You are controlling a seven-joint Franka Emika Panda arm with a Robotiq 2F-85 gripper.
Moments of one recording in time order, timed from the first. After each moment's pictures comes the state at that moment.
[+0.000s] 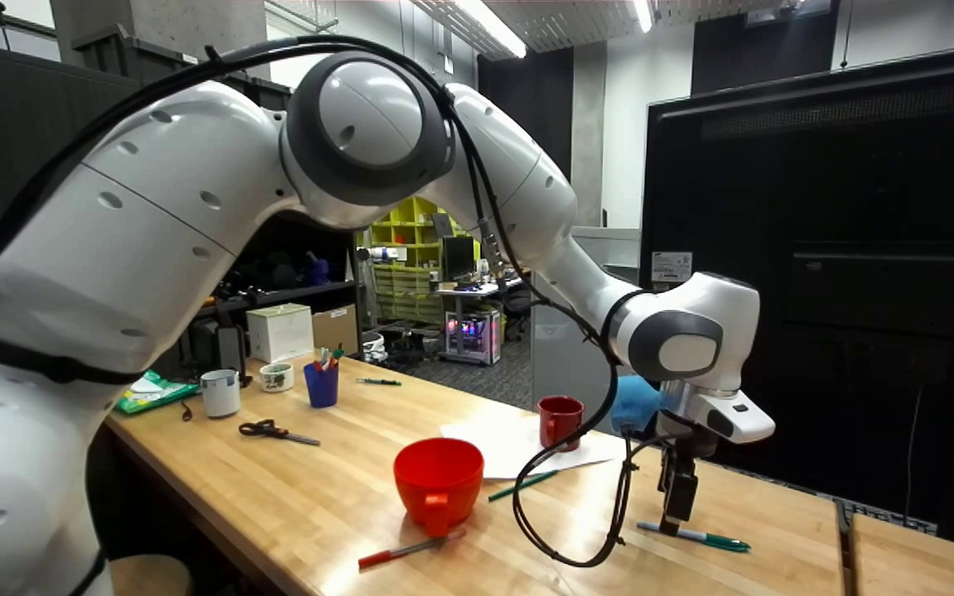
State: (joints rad) arm -0.34 0.64 -0.28 -1.65 0.35 2.21 0.57
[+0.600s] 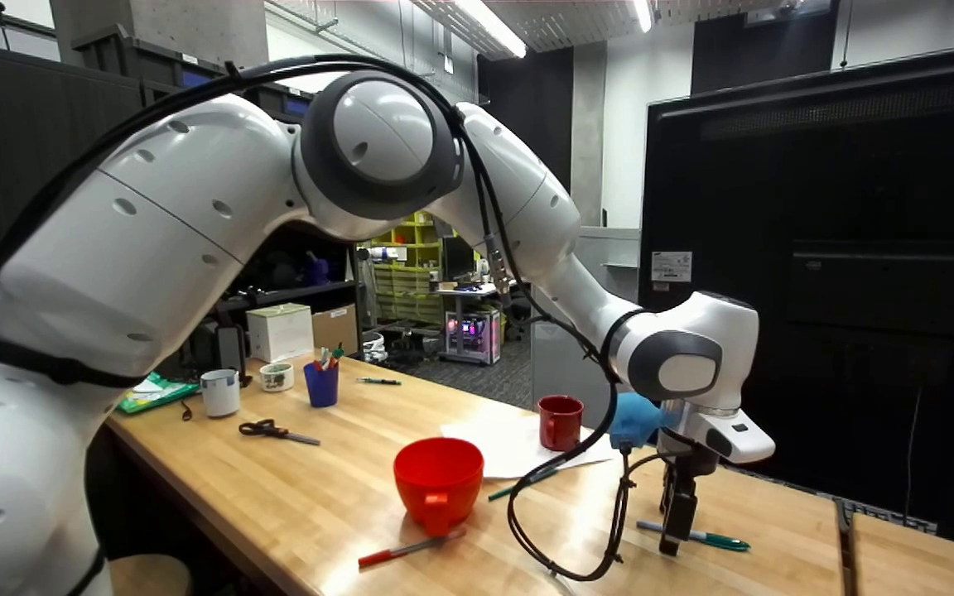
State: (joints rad) arm -0.34 0.69 -0.28 -1.65 0.35 2.23 0.60
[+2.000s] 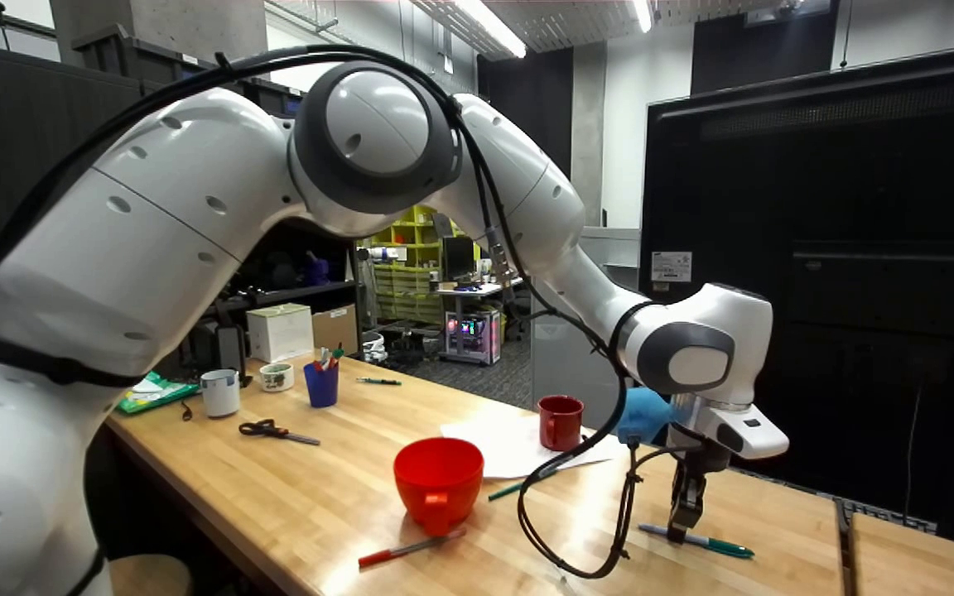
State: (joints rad) arm -0.35 0.67 -0.30 -1.64 0.35 2.21 0.61
